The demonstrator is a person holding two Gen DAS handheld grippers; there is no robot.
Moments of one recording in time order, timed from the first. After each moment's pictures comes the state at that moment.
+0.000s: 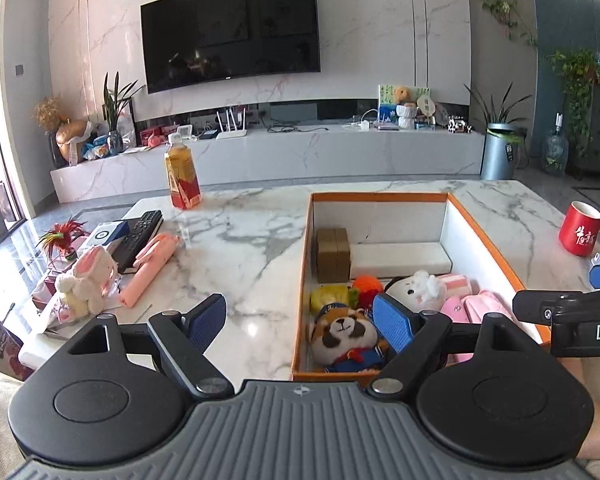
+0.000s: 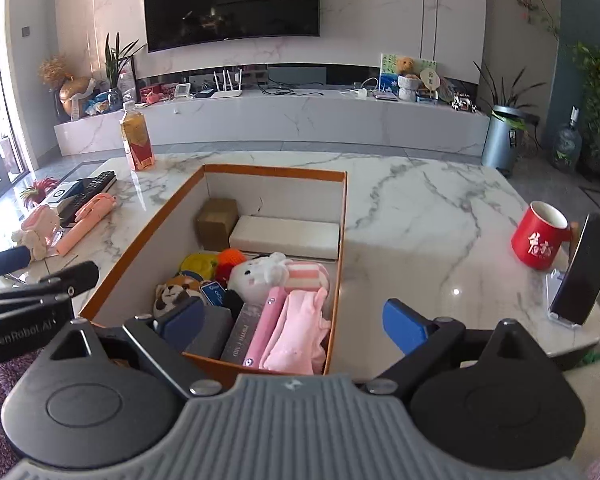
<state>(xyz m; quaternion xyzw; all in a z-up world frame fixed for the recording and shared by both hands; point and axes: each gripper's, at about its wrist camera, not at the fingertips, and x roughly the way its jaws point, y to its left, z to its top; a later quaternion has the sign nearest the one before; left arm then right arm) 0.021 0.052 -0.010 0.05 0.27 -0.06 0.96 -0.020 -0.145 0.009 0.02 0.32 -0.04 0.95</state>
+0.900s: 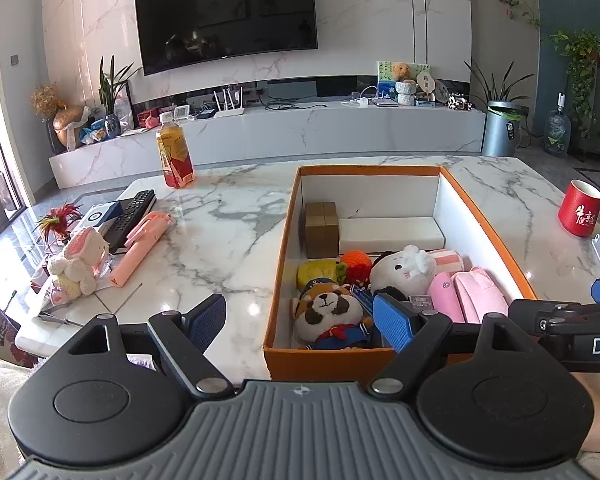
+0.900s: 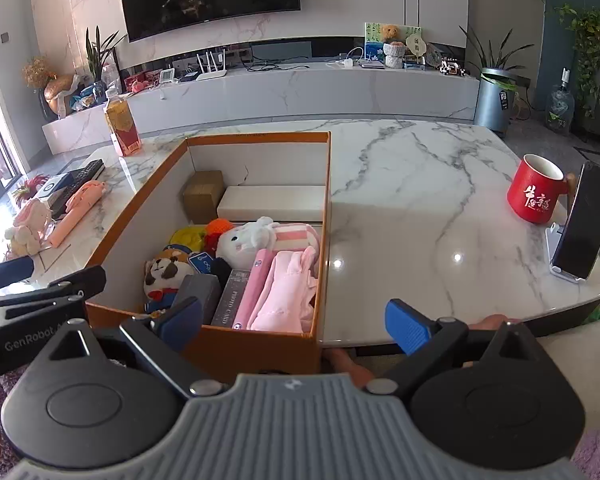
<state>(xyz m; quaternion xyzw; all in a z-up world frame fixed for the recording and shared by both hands) 0.018 0.032 -0.009 0.06 0.30 -0.05 0.95 -0.028 -0.161 -0.006 0.06 0.35 -0.05 0.93</state>
